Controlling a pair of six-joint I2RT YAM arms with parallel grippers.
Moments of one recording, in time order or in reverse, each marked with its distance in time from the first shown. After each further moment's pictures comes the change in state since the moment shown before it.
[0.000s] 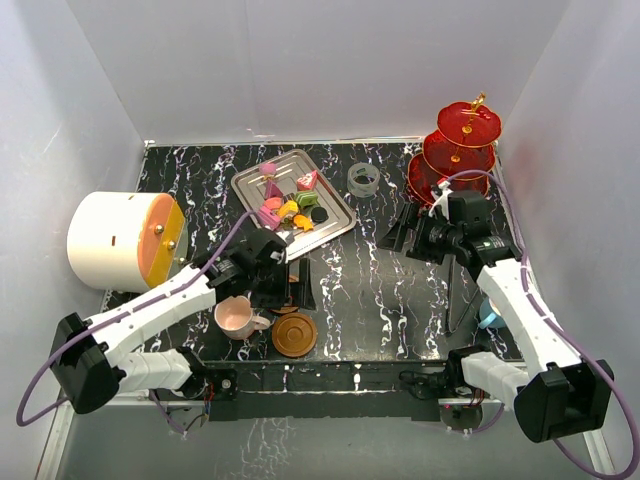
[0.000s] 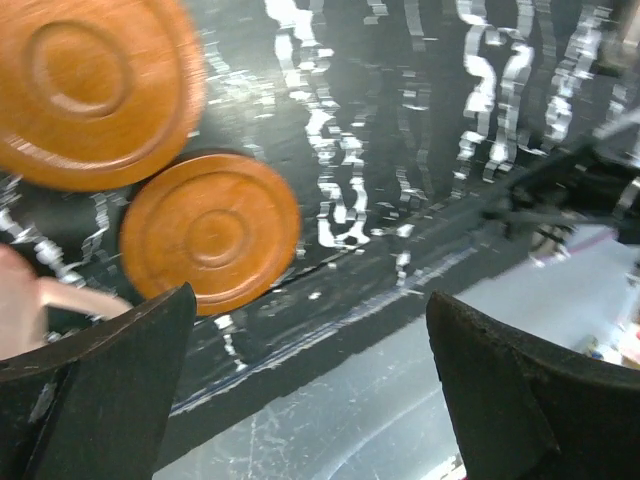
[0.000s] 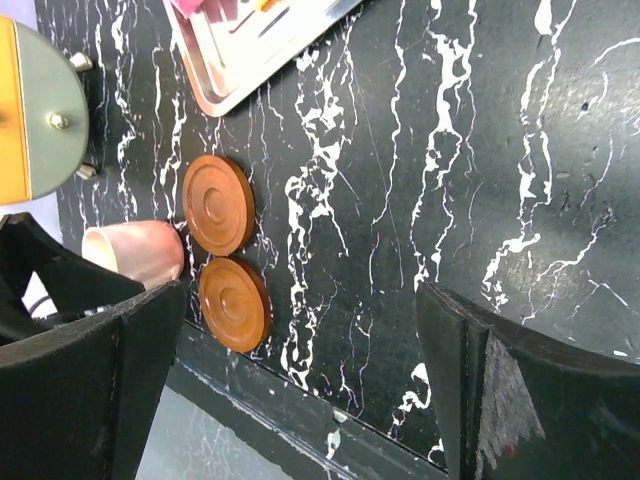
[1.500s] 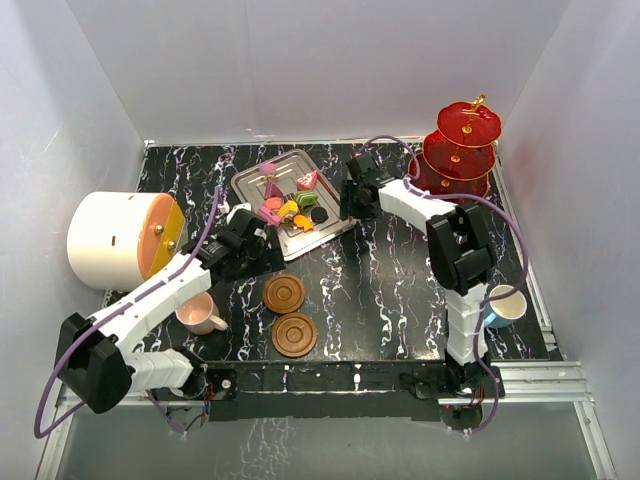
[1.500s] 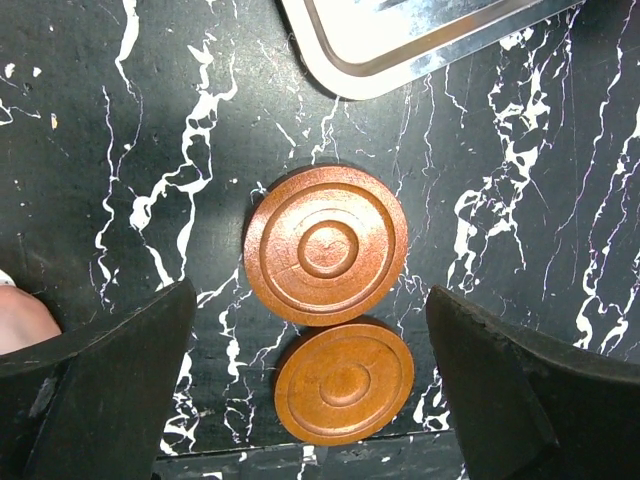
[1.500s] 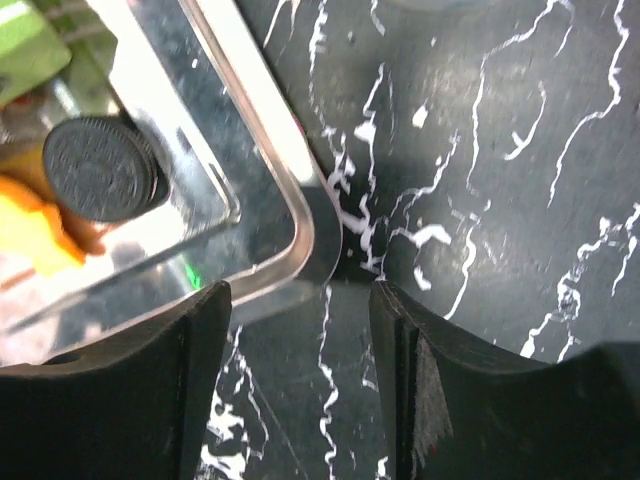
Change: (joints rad) left arm 0.193 0.043 0.006 -0.002 -0.411 -0.021; right arm 0.265 0.975 0.618 0.094 0.481 -0.082
